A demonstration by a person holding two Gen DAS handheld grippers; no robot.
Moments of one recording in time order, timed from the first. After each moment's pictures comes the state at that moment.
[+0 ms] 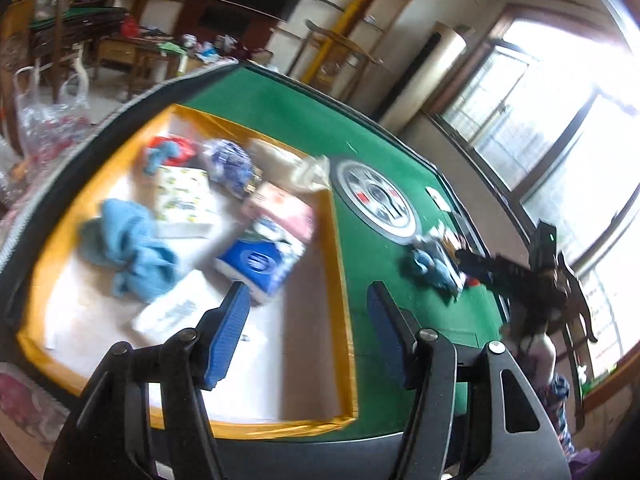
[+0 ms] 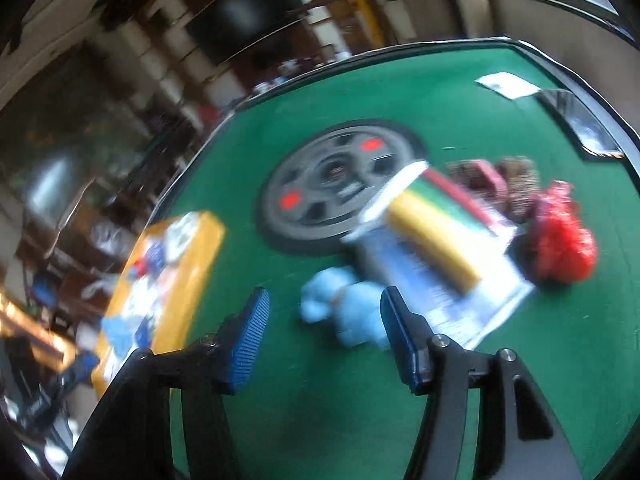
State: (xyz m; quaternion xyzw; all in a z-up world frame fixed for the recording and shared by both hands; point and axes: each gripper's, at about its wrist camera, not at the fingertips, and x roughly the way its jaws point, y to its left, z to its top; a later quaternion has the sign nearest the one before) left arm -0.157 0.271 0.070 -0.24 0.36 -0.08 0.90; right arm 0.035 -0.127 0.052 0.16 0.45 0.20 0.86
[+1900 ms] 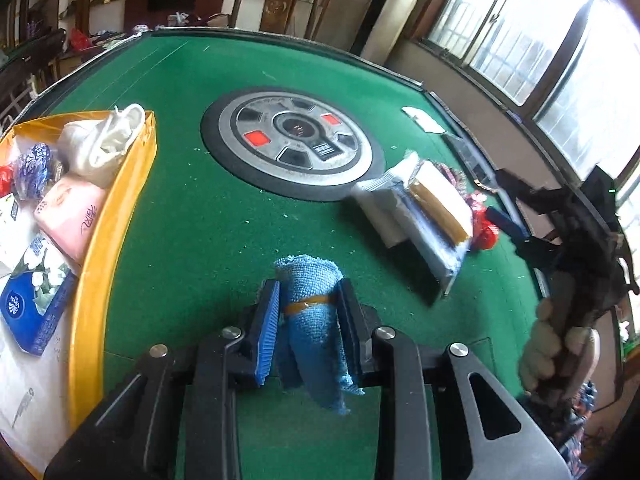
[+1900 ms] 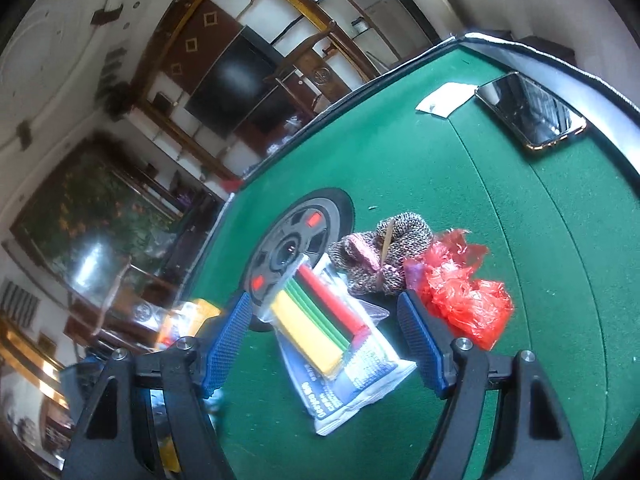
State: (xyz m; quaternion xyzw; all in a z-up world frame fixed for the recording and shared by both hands) left arm -0.046 0.063 0.043 -0.12 0.45 -0.10 0.88; right arm 0.069 -0.235 0.035 0.29 0.37 0.23 0.85
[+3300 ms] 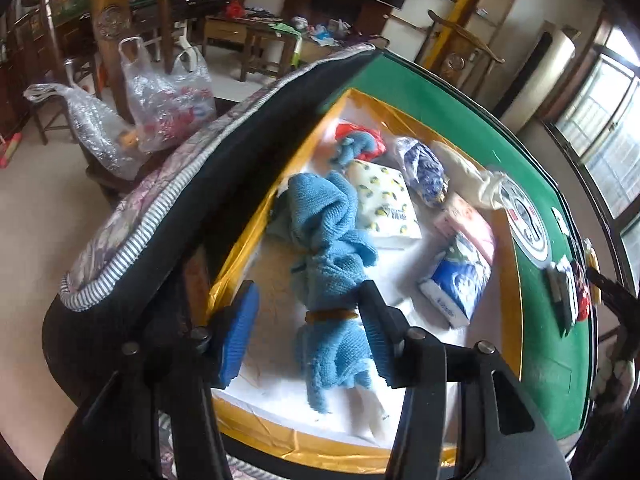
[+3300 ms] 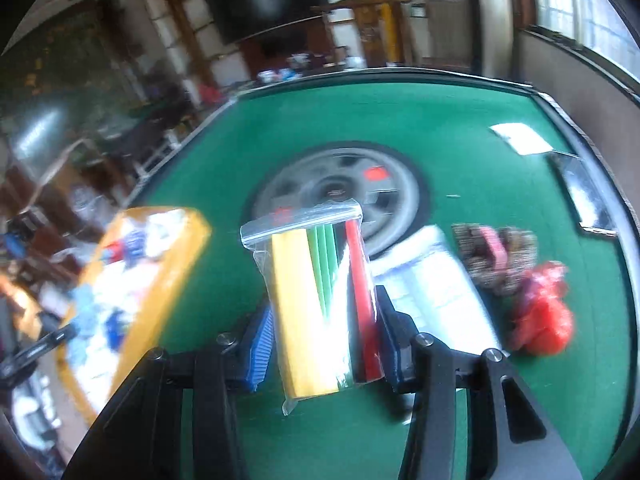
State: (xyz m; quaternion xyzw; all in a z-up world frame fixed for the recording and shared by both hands) left arm -0.145 0.334 0.033 -0.21 0.44 0.11 0.87; right arm 0.046 -0.090 0.087 0.05 0.44 0.22 0.87
